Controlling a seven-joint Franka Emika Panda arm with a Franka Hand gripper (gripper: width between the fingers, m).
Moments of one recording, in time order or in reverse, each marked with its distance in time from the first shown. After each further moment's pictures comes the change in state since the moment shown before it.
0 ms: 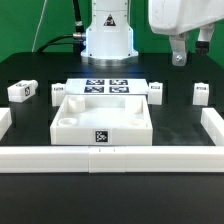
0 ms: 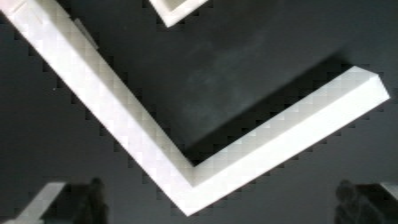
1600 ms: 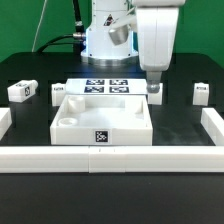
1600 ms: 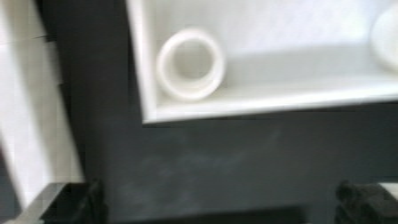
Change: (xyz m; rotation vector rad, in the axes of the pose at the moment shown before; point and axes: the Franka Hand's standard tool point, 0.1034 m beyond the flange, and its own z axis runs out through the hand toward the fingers) arm -0.076 -0.010 0.057 0.003 0.004 -0.548
